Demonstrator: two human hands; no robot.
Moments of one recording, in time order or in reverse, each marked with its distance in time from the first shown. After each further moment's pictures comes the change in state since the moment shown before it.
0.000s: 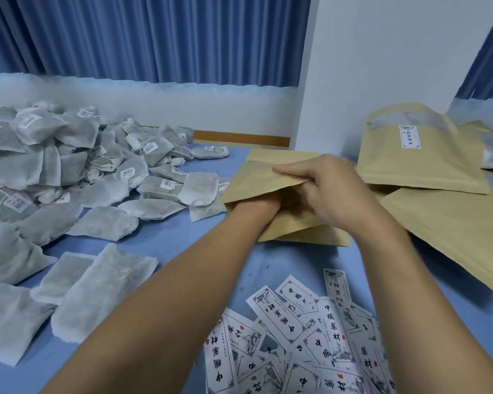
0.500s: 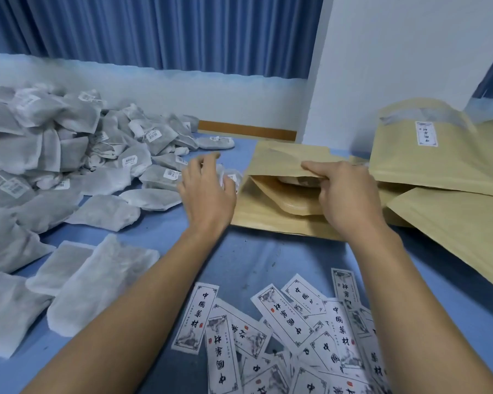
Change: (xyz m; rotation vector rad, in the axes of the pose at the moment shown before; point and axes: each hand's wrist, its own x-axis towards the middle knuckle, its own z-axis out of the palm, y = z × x) left_hand -0.028 -0.094 0.010 -0.230 0.733 -0.158; right_hand 0.002 0.027 0.028 -0.265 0.126 0.173
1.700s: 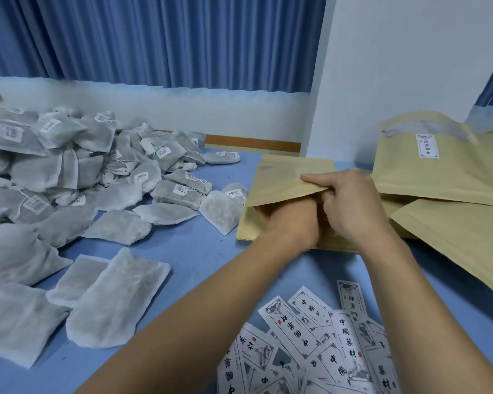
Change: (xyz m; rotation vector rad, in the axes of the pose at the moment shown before) left_hand -0.031 0.107 0.026 0.175 -0.673 0.338; right_hand 0.000 -0.007 -0.015 0.256 -0.054 0.042
